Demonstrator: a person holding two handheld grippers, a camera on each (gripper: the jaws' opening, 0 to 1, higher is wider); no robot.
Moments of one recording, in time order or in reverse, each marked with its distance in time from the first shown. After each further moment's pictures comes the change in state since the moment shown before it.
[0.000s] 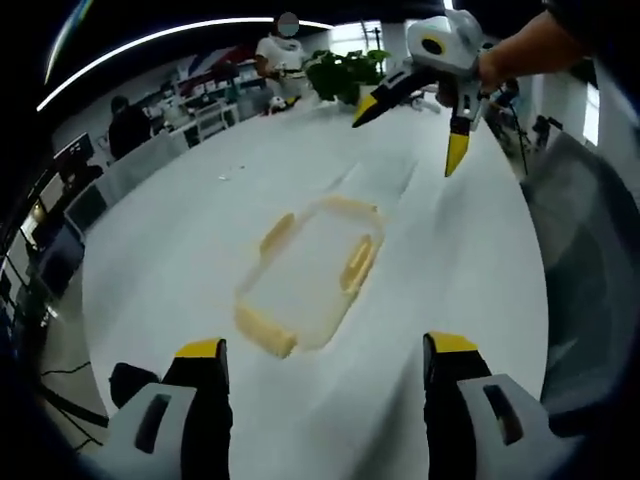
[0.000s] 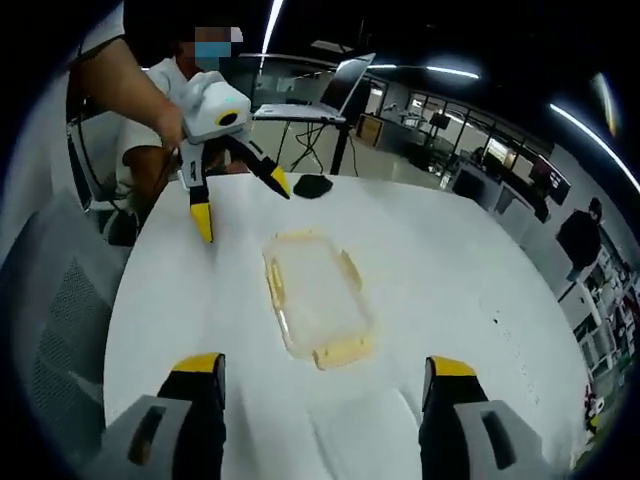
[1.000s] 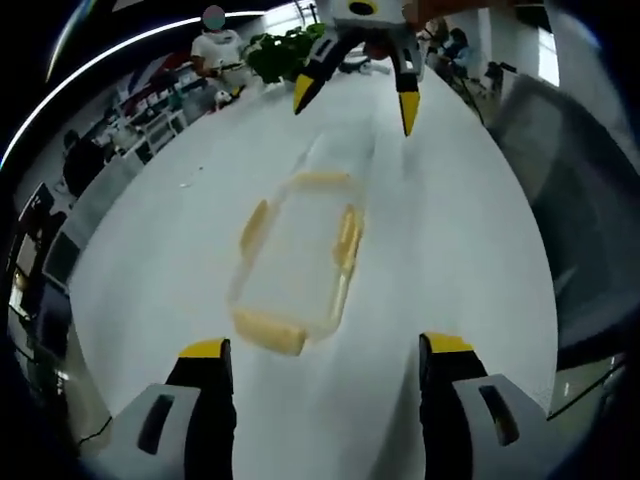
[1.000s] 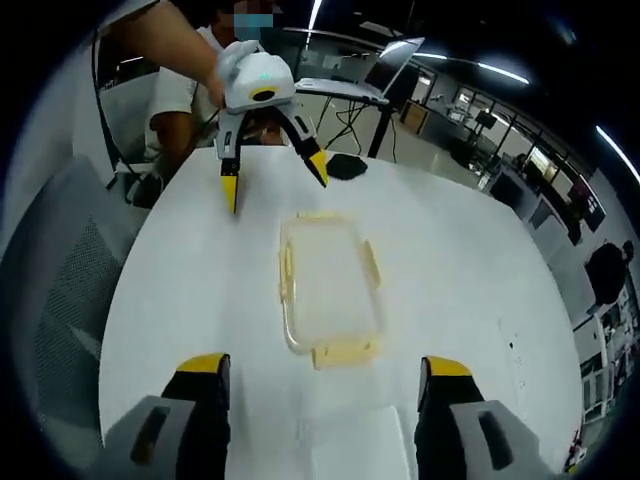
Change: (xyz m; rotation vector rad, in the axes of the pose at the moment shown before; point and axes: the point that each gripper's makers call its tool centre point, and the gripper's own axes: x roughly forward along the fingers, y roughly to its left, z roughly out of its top) left arm 0.009 0.007 -0.012 0.239 0.112 -0.121; right arm 0.016 -0.005 -0.001 -0.121 0.098 0.119
